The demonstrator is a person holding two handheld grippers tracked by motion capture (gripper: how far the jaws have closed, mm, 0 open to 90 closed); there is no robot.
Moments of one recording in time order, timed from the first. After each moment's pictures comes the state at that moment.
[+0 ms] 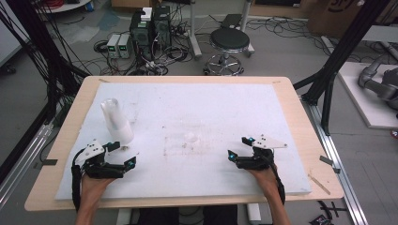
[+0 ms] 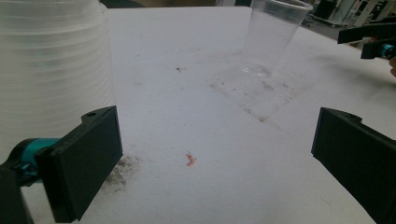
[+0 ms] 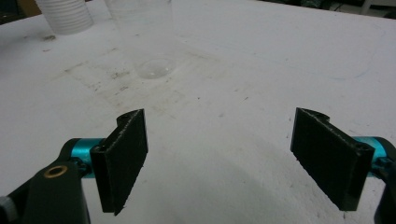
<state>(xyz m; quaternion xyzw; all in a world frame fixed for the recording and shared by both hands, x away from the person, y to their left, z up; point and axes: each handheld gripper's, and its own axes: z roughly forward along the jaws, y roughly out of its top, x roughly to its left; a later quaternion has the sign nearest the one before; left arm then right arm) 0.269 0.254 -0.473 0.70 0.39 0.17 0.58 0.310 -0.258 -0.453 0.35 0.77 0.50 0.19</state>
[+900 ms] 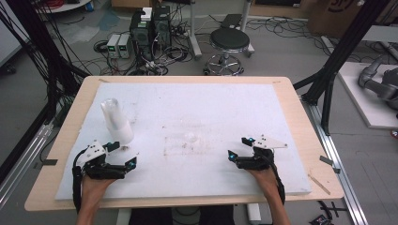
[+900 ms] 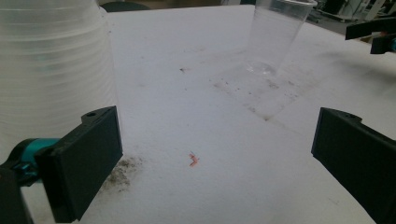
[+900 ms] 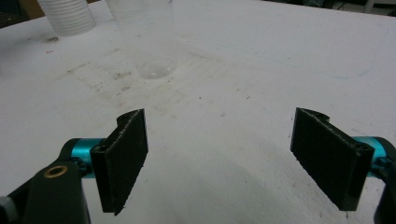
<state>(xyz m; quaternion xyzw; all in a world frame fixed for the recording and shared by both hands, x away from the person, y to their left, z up) 0.267 0.250 -0.472 0.71 0.39 0.19 0.56 0.310 -0.260 -0.455 0.35 0.77 0.50 0.19</state>
